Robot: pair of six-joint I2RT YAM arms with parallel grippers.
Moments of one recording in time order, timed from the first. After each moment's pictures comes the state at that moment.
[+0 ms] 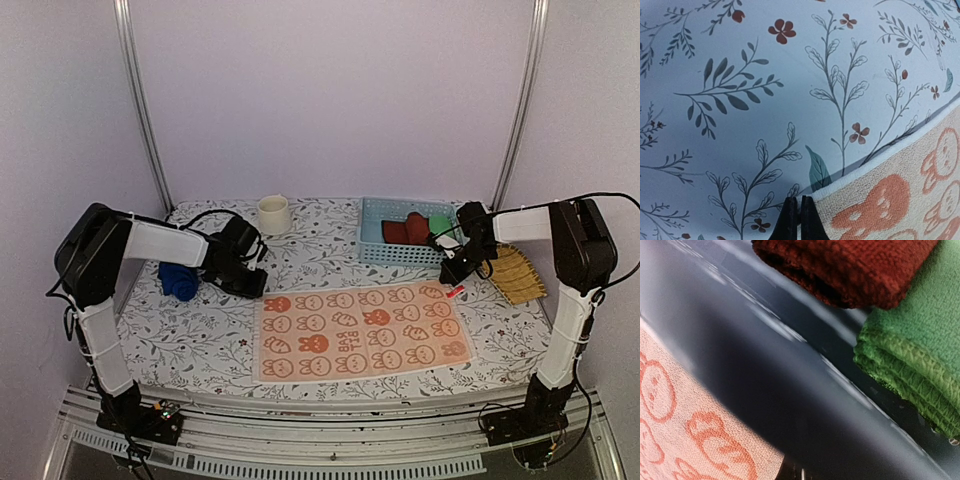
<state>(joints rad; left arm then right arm) -0.53 1.91 1.12 -0.33 0.02 -0.26 0.19 1.95 1.23 -0.49 -0.17 -0.41</state>
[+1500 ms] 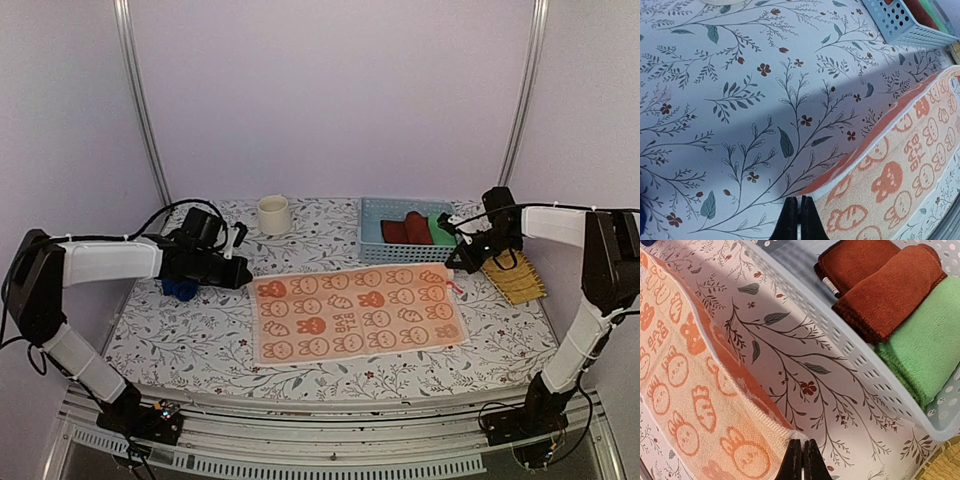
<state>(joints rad) -0.48 1.54 0.90 -0.21 0.13 -0.26 0.10 1.73 1.19 -0.55 -0.45 -0.58</state>
